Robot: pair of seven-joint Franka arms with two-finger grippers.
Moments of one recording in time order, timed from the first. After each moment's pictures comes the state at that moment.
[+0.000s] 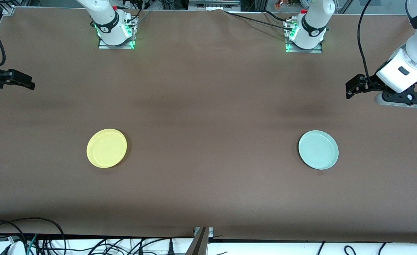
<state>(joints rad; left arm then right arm) 0.07 0.03 -0.16 -1.65 0.03 1.65 -0.01 0.00 0.10 -0.07 -1.51 -0.04 1.46 -0.05</state>
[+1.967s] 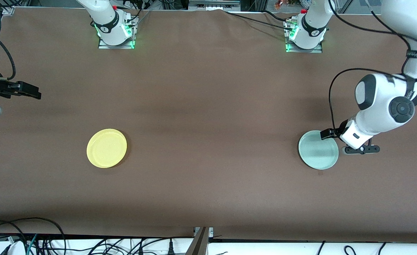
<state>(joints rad) 0.17 0.42 -0.16 -1.95 0.08 2.30 -0.09 0.00 0.17 -0.07 -1.51 -0.04 1.52 -0.05</state>
